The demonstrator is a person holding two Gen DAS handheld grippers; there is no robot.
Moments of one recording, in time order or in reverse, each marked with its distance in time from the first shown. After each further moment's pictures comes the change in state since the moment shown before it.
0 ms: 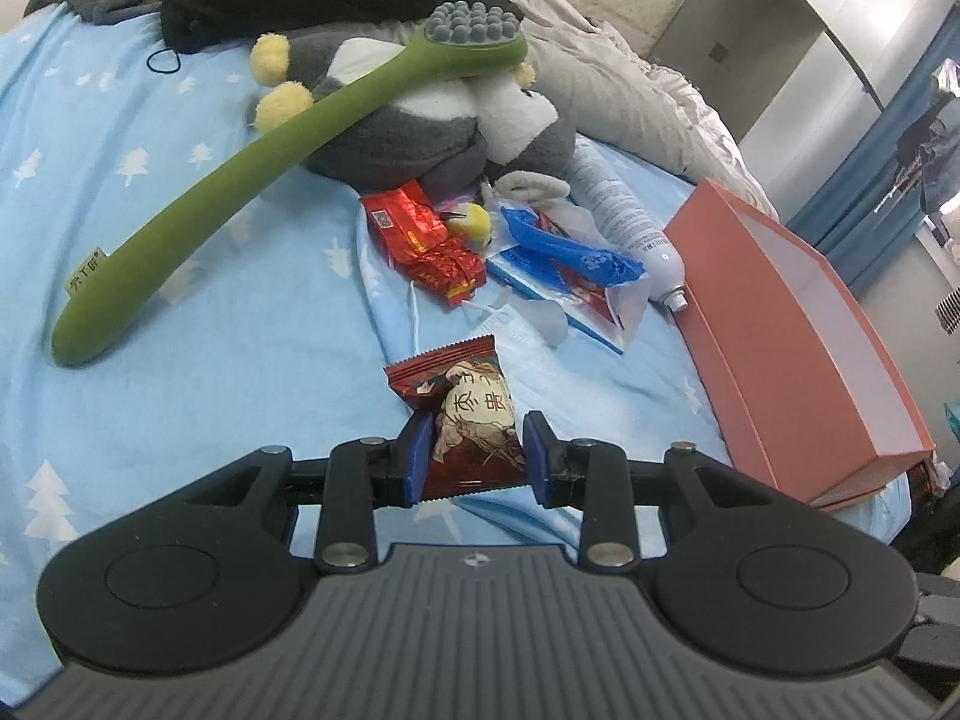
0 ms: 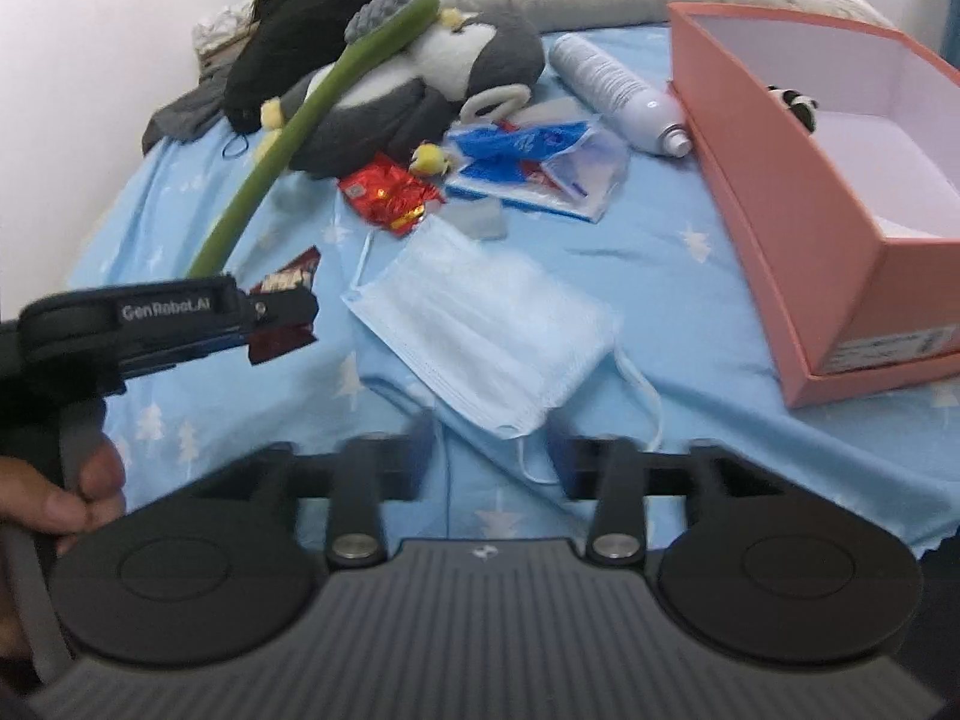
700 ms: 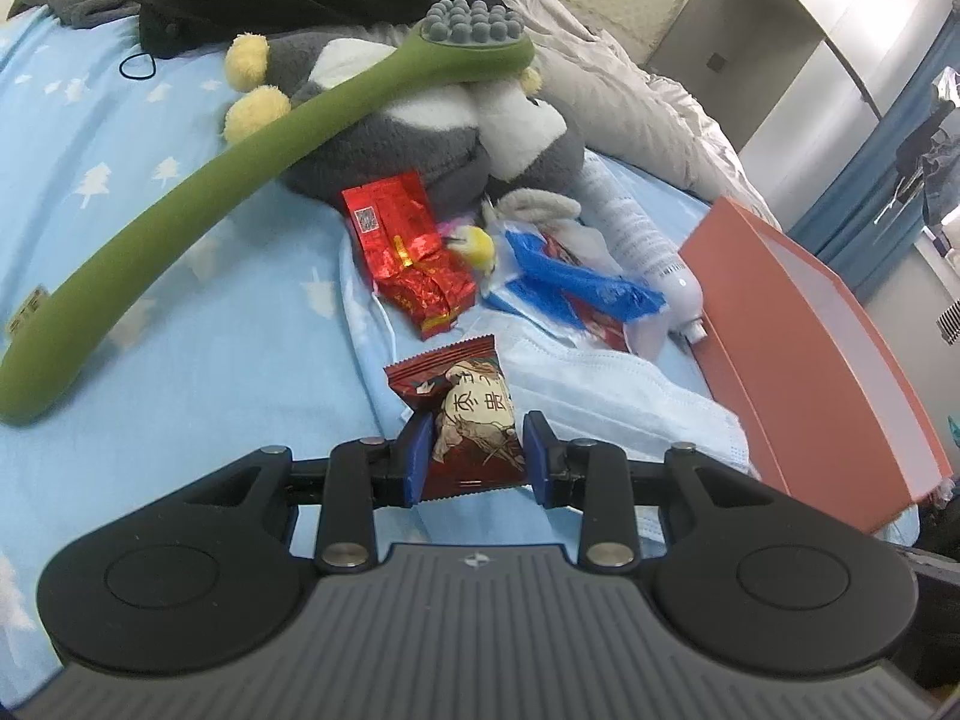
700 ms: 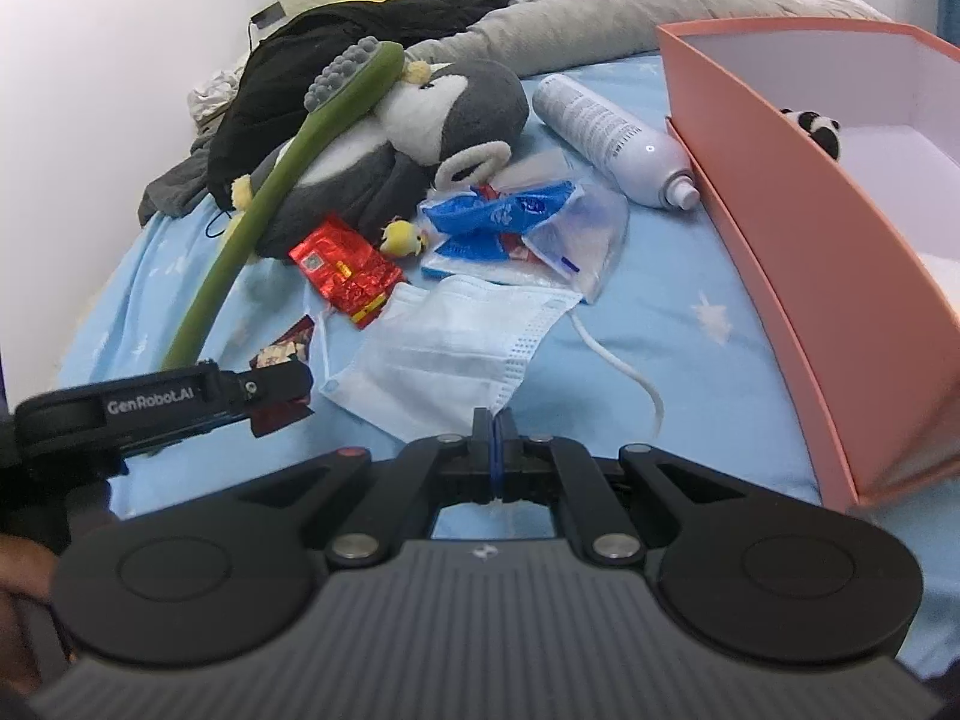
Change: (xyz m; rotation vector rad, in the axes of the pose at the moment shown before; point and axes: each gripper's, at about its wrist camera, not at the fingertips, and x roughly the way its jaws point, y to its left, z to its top) left arm 0.043 0.008 0.018 -0.007 -0.024 -0.016; right arm 0.046 -0.024 0.033 0.069 -0.089 0.046
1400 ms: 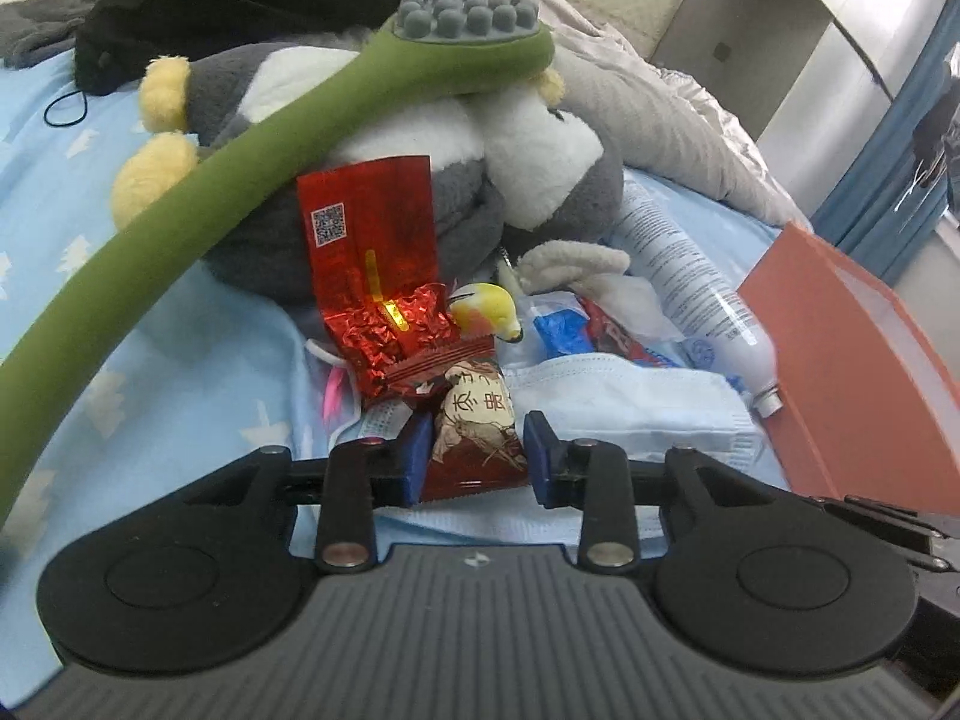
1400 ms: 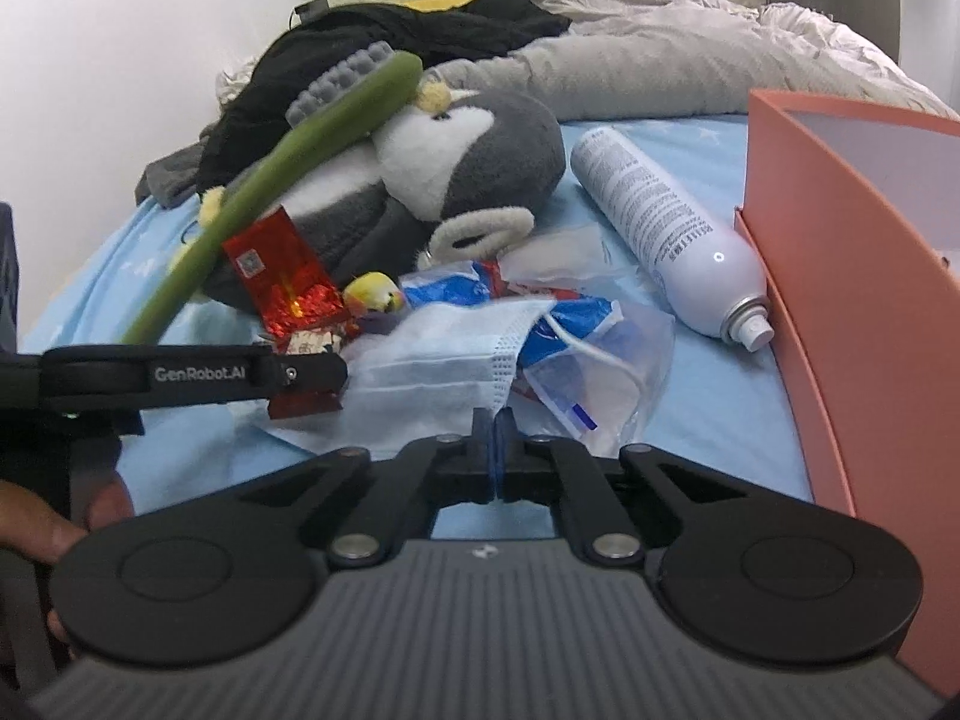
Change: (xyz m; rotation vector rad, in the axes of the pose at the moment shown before) left arm 0.095 0.002 0.062 0.054 -0.013 0.023; right arm 0.078 -0.004 0.053 -0.169 -0.072 0.009
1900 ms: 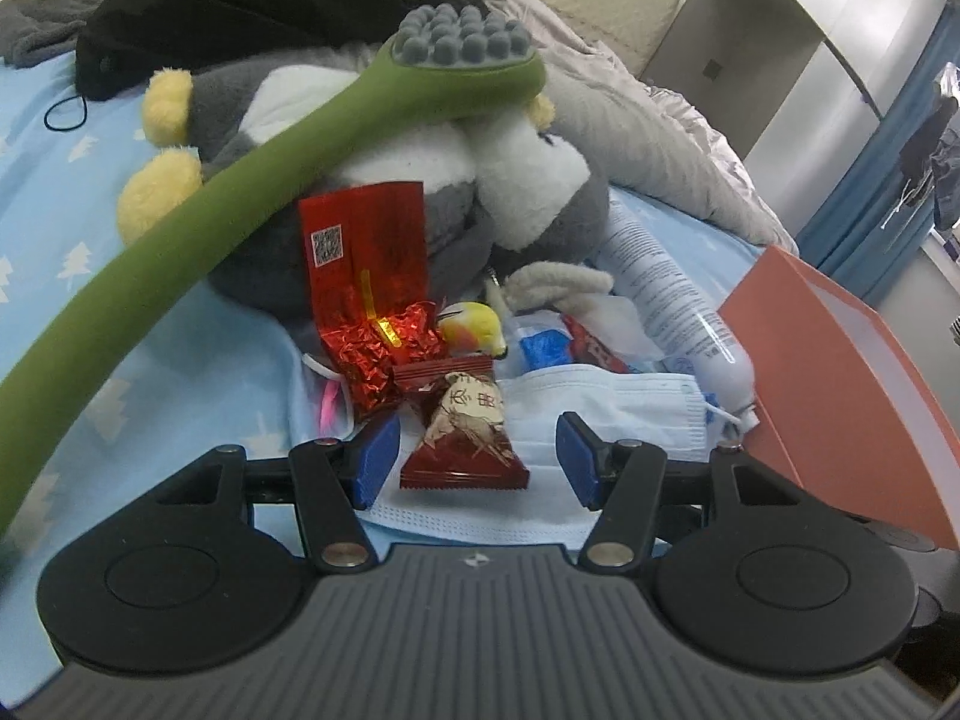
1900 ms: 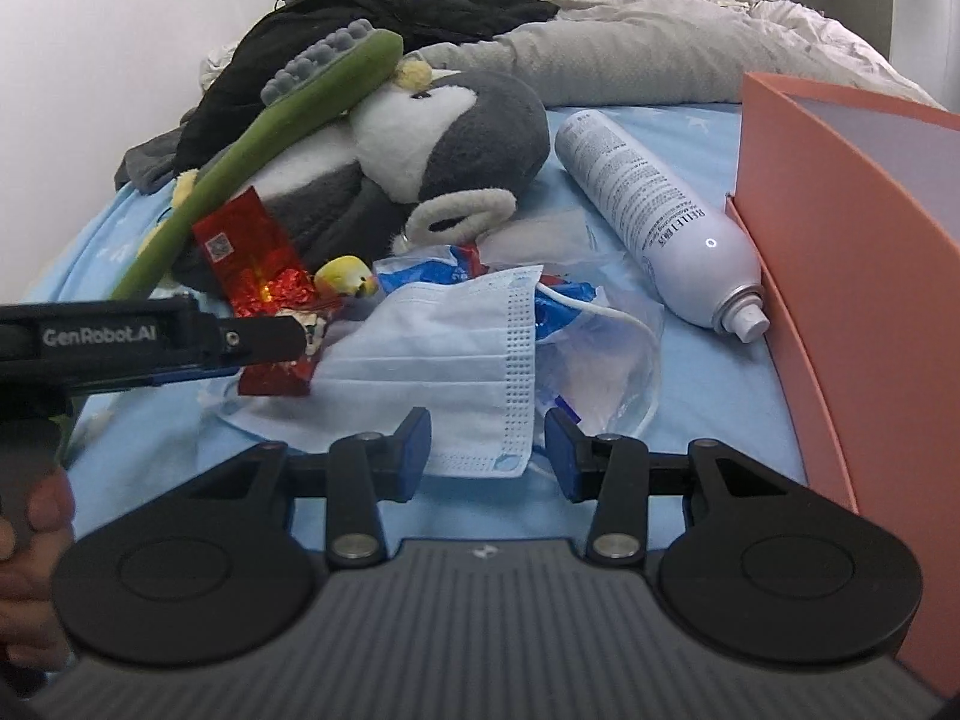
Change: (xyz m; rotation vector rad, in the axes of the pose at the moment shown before) left arm -0.002 0.002 0.004 -0.015 -0.021 -0.022; right arm 0.020 -0.005 -0.002 -0.008 0.025 -0.042
